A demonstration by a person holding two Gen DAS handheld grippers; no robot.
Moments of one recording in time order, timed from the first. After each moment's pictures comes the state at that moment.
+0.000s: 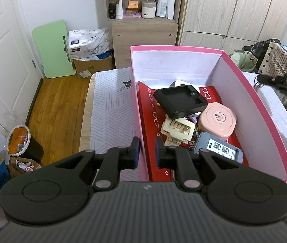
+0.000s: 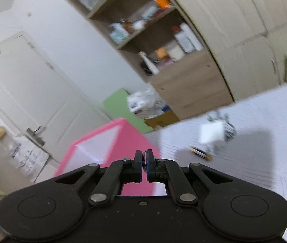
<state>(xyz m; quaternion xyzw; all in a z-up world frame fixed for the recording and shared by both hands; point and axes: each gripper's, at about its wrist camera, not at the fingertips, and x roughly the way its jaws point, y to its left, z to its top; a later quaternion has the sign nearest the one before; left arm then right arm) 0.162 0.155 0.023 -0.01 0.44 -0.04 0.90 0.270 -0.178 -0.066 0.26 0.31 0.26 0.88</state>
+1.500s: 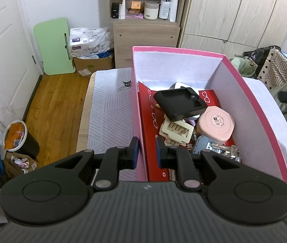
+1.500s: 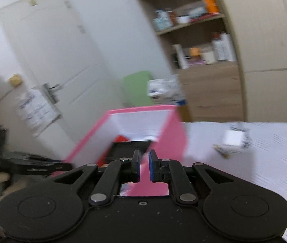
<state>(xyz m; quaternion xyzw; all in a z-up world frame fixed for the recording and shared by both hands) 0.162 0.155 0.024 -0.03 0.44 -0.03 0.90 0.216 -0.154 -0.018 0.13 0.32 0.30 0.89</state>
